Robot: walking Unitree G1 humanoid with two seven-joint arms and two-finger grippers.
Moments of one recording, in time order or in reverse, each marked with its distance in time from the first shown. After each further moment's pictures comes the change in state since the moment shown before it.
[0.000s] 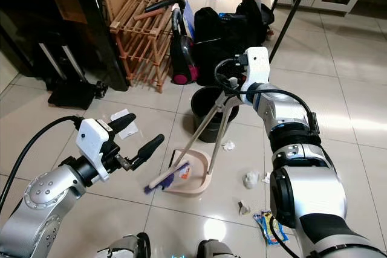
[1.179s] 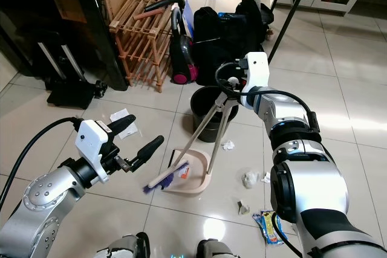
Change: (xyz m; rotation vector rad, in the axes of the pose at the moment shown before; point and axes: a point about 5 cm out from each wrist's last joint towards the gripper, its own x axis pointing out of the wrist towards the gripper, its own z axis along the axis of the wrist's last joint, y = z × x) left arm -0.002 -0.001 -0.001 -0.008 0.004 0.001; right arm 0.001 -0.003 -0.007 0.030 0.054 0.005
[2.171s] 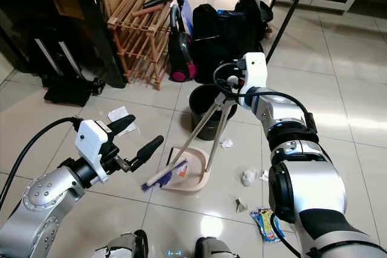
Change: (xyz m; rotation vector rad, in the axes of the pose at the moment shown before) left arm 0.000 0.000 0.000 0.001 0.002 0.001; right arm 0.002 0.003 -0.001 -0.005 -0.019 0.009
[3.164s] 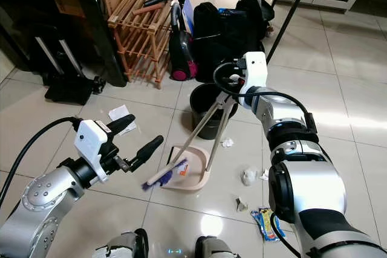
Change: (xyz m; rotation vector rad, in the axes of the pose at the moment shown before) left arm -0.001 0.000 0.001 0.009 -0.001 0.000; right arm 0.000 0.001 0.001 -0.001 -0.013 0.004
